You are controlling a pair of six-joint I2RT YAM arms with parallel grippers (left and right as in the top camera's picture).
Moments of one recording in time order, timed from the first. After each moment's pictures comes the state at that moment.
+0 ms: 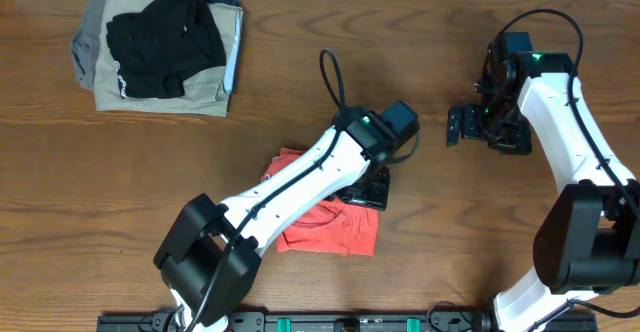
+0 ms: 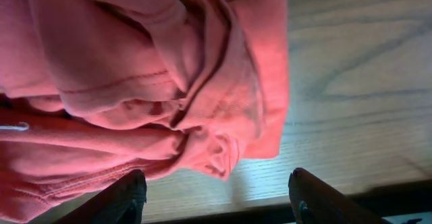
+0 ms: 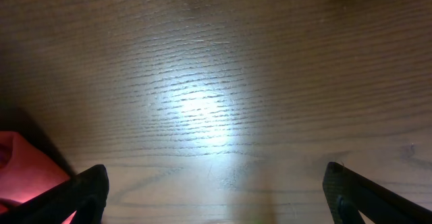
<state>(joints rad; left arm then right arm) -0.84 1.89 1.56 -1.28 0.08 -0.64 0.02 1.82 1.44 -1.22 -0.04 0.20</state>
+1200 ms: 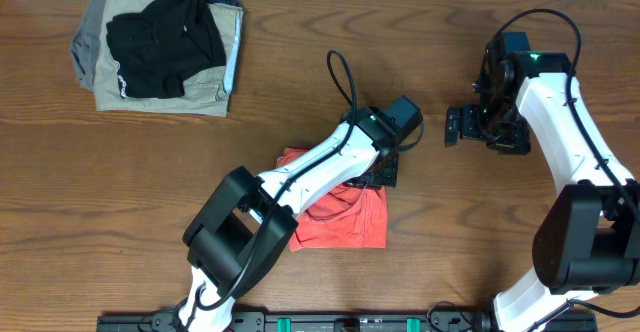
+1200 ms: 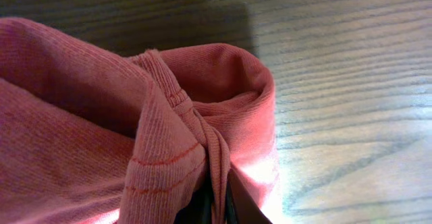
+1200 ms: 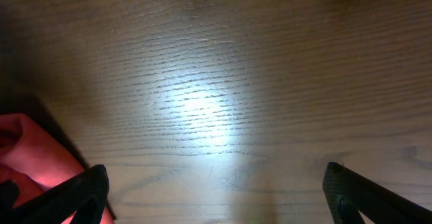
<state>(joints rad) -0.82 2.04 1.53 -0.96 0.09 -0.67 0.02 1.82 1.44 -1.22 -0.04 0.20</state>
